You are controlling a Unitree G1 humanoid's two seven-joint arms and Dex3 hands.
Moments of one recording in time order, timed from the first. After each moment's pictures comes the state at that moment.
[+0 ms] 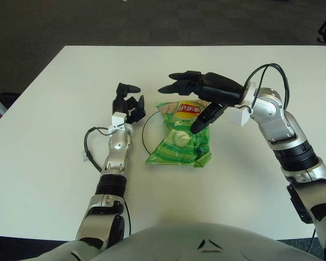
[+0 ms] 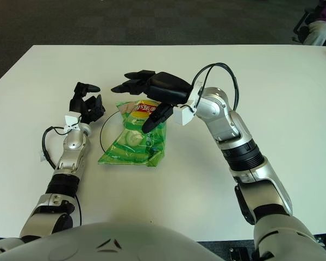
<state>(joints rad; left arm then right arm) -0.25 -0.03 0.08 0.36 0.07 -0.35 0.19 -0.57 -0.49 0.29 -0.13 -0.25 -0.37 0.61</state>
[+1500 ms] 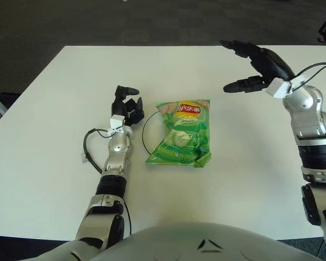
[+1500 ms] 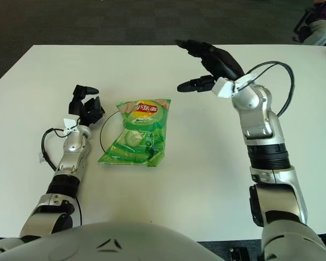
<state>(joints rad) -0.26 -0.02 0.09 0.43 0.05 -0.42 0.19 -0.48 -0.56 -0.04 0.01 -0.27 -0.22 0.33</state>
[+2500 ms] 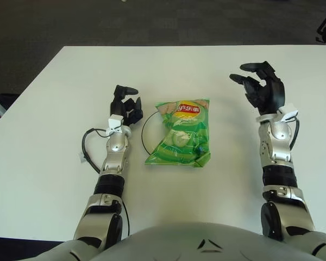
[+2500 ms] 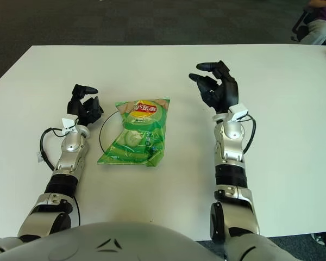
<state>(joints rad) -0.26 0.00 0.09 0.44 0.05 -0.42 0.17 -0.29 -0.12 -0.23 0.30 0.10 -0.47 0.08</state>
